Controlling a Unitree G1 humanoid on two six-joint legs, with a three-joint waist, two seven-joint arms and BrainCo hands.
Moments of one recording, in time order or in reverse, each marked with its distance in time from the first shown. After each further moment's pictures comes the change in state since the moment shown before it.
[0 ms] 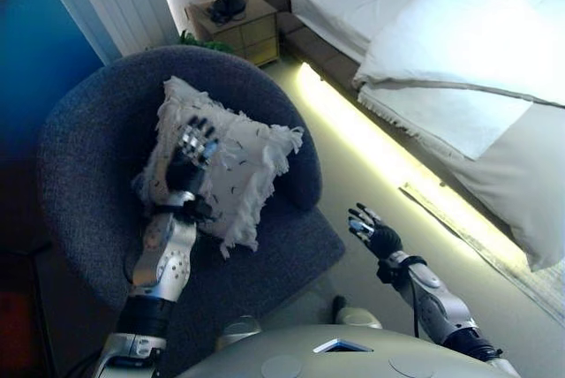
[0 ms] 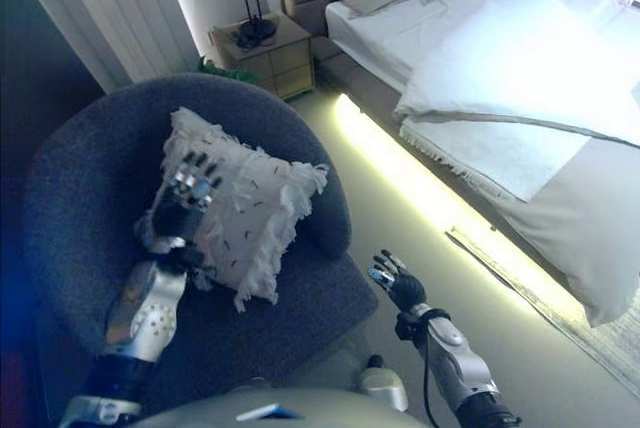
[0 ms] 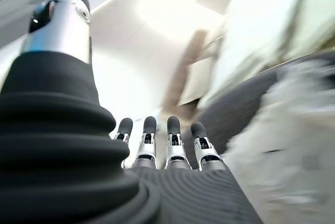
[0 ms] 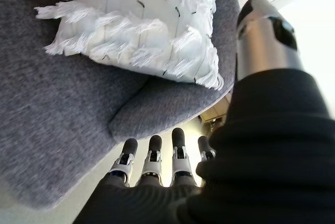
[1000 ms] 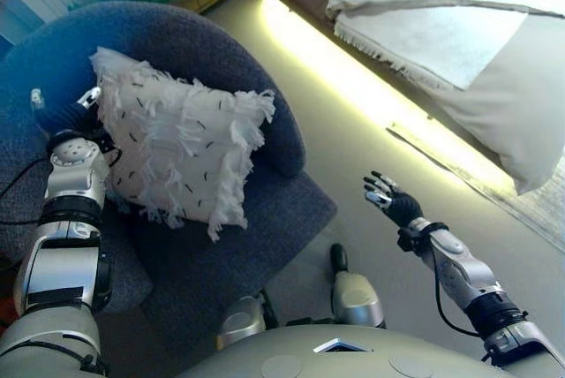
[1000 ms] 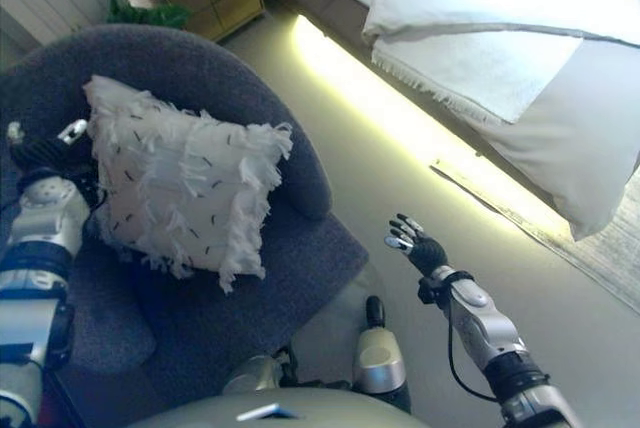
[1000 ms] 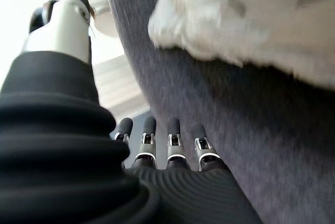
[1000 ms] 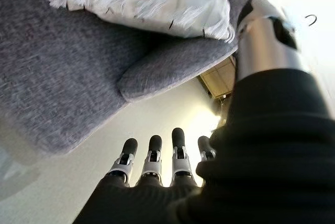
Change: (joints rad) left arm -0.679 0.407 0.140 0.848 0.357 0.127 0.590; right arm -0.155 -0.185 0.008 0.018 0.060 0.034 0.041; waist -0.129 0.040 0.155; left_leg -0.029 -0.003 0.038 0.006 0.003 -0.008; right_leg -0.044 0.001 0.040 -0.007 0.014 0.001
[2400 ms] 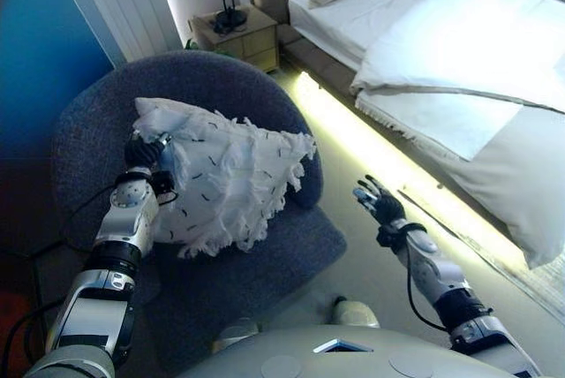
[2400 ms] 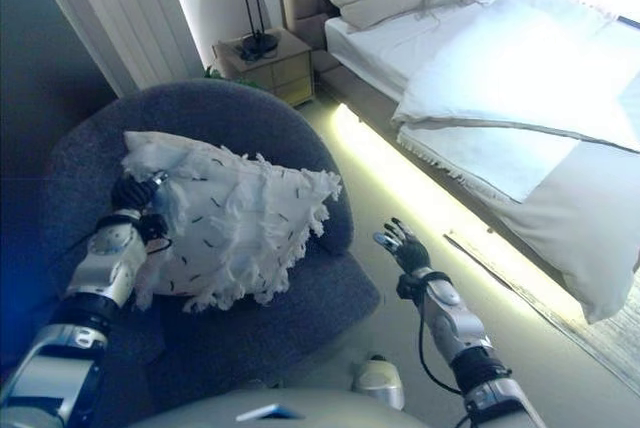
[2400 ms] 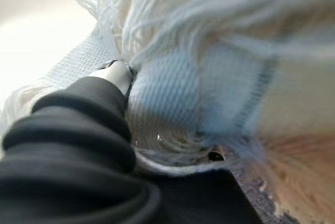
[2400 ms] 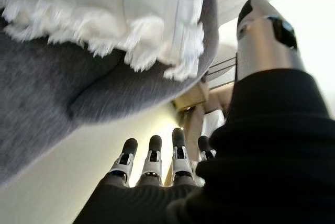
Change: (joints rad) left arm 0.256 -0.159 -0.110 -0.278 -0.033 -0.056 -0.262; right arm -0.028 0.160 -0.060 0.126 -0.074 -0.007 -0.073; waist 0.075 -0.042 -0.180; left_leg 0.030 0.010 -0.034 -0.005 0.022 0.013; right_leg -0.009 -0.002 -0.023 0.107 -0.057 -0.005
